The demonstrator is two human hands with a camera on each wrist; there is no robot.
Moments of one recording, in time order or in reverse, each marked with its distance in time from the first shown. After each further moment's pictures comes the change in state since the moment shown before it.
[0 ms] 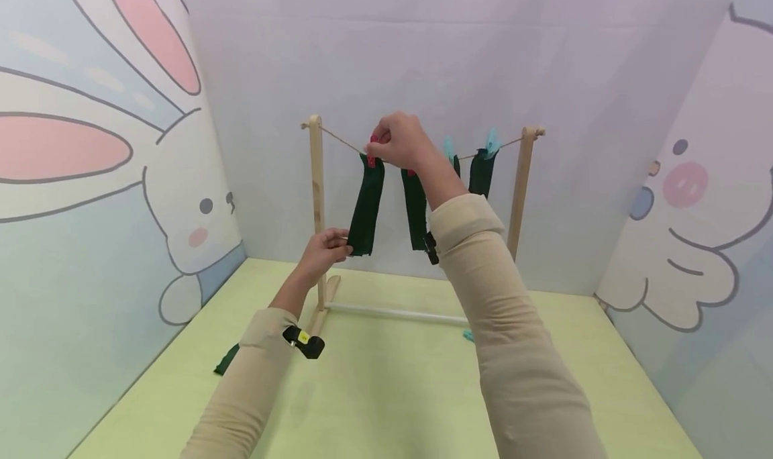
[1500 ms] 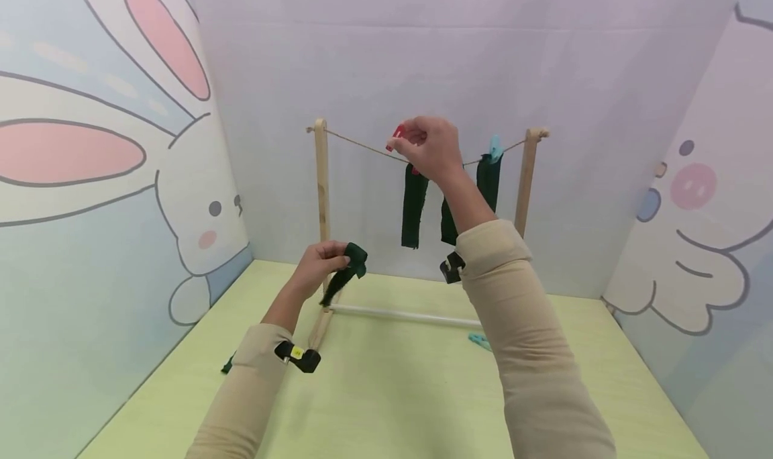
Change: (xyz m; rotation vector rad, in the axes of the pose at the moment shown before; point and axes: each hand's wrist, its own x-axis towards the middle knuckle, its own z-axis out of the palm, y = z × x) left_hand -0.026 -0.001 -0.015 -0.078 -0.096 0.055; right_hand -0.028 0.017 -0.002 0.144 0.411 -0.084
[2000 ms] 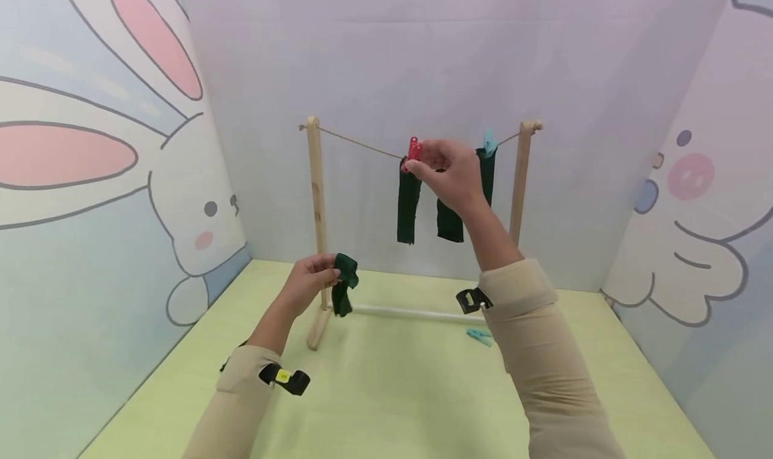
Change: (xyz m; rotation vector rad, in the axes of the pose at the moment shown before) left_hand -0.035 0.001 -0.006 -0.073 0.059 -0.094; right_hand -0.051 0.002 -0.014 0.133 0.041 0.012
